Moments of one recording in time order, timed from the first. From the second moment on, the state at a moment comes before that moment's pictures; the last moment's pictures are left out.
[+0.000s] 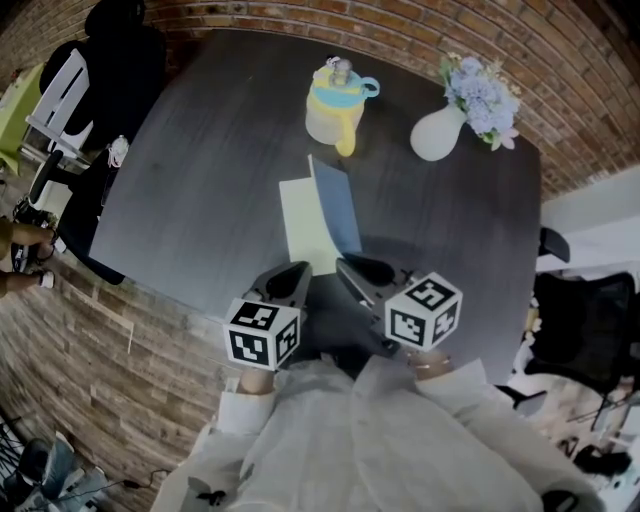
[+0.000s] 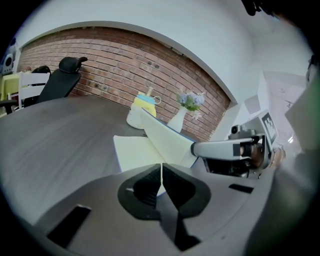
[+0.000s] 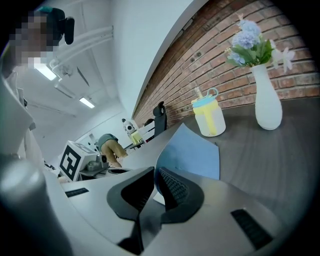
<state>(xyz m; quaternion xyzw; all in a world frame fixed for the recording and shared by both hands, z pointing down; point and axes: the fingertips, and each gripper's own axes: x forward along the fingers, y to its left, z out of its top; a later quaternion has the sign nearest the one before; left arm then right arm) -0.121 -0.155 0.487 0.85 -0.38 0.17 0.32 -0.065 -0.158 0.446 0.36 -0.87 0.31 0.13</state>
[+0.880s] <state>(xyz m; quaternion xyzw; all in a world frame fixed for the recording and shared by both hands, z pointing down) -0.157 -0.153 0.510 0.84 -0.38 0.16 0.35 -0.116 -0.155 0.506 0.34 -0.86 0.30 0.21</state>
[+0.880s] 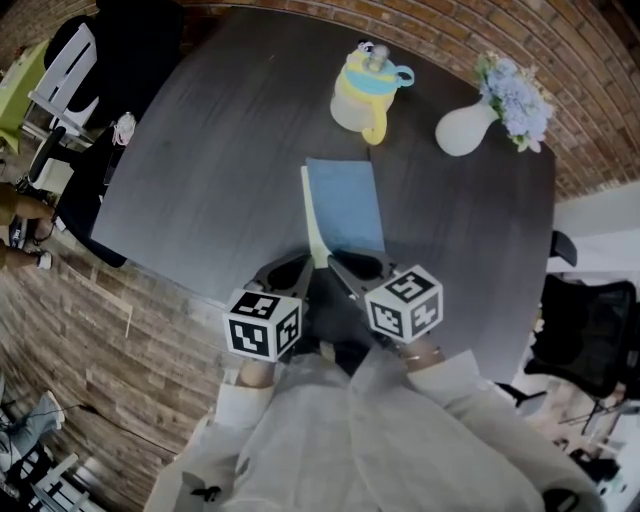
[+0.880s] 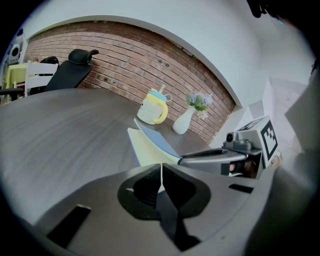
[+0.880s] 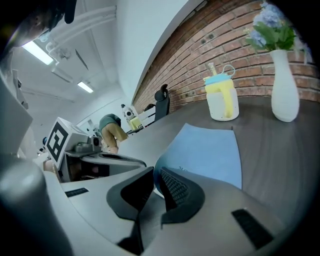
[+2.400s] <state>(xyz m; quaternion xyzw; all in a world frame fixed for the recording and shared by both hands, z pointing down) -0.168 -0.147 0.519 0.83 -0.39 0.19 0.36 -0.136 -0.146 0.555 0.36 -0.83 0.29 0.32</state>
